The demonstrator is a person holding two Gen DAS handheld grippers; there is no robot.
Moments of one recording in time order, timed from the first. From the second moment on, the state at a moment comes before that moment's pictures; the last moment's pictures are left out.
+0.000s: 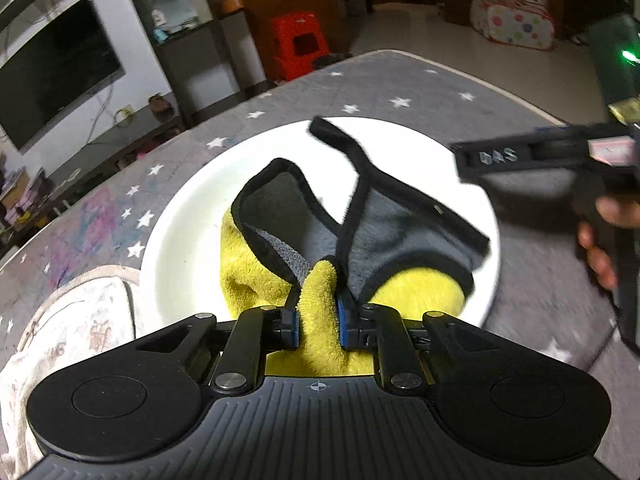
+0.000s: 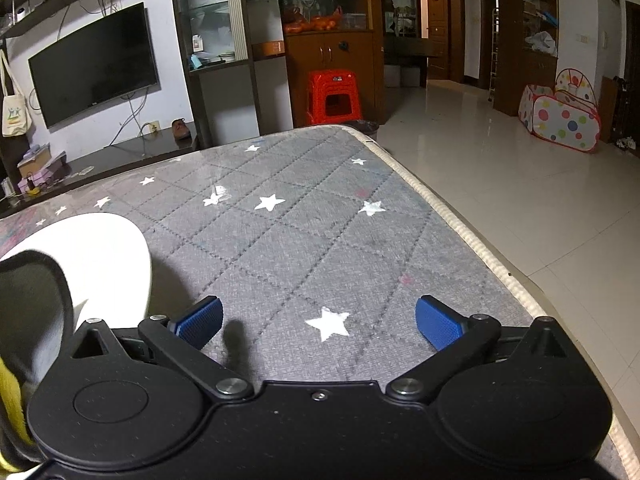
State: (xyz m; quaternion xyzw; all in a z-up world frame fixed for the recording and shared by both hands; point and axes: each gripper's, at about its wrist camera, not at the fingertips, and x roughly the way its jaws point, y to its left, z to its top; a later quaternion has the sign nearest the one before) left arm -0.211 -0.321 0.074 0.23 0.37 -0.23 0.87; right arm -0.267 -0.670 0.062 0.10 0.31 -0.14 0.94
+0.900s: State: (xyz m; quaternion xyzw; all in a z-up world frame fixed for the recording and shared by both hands) left arm -0.133 -0.371 0.065 0.20 0.36 -0.19 0.89; right arm -0.262 -0.675 0.053 0.07 0.32 -0.19 0.92
